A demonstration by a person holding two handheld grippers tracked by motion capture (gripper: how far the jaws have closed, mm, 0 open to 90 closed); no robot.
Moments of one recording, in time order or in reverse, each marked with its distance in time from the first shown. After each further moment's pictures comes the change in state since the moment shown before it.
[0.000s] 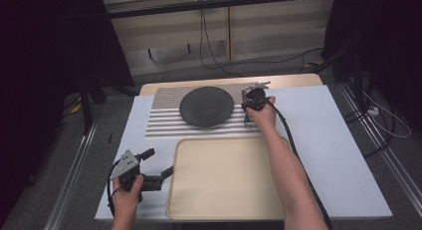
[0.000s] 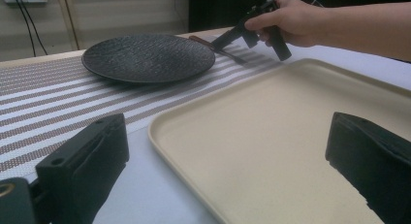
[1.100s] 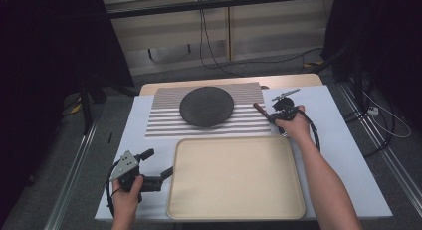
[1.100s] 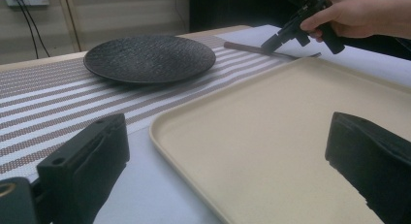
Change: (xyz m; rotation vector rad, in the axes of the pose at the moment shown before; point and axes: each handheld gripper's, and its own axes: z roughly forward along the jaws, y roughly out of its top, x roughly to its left) left arm -0.002 0.000 -0.002 0.001 0.003 0.011; right arm -0.046 -0.051 -0.073 0.139 0.040 -0.062
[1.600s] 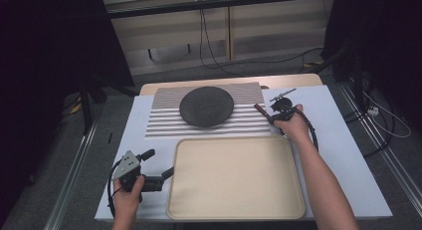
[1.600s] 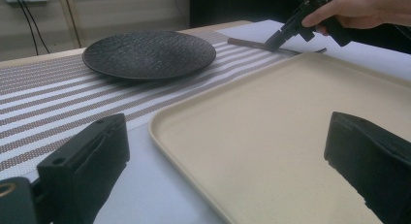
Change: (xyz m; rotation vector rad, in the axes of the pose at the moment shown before) left arm 0.000 0.000 0.003 0.015 0.003 0.004; right arm 0.005 0.004 0.001 0.067 -0.043 -0.005
